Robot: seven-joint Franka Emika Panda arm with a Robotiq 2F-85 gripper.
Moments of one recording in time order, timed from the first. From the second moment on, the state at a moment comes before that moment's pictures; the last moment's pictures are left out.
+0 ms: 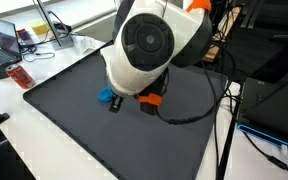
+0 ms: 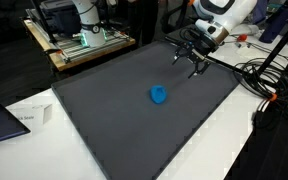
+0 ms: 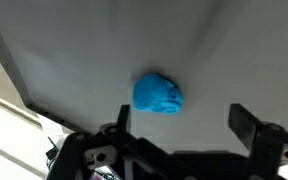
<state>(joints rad) 0.40 0.98 -0.14 -1.06 -0.40 1.63 1.63</state>
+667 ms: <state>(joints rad) 0.35 0.95 -0.13 -1.04 -0.38 1.68 1.52</state>
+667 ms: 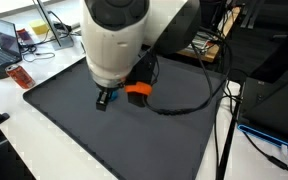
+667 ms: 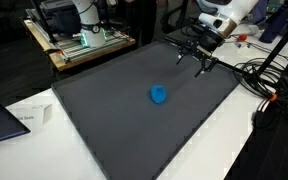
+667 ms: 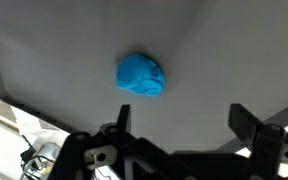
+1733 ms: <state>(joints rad) 0.10 0.79 -0.09 -0.99 -0.21 1.61 0.90</state>
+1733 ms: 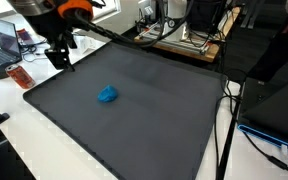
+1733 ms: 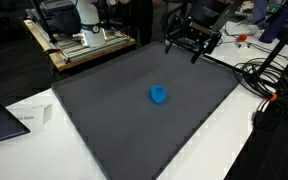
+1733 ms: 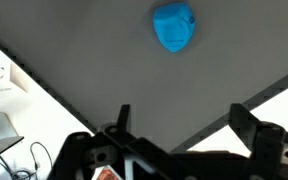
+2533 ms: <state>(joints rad) -0.08 0.78 -0.02 -0.87 -0.02 1.38 0.55</state>
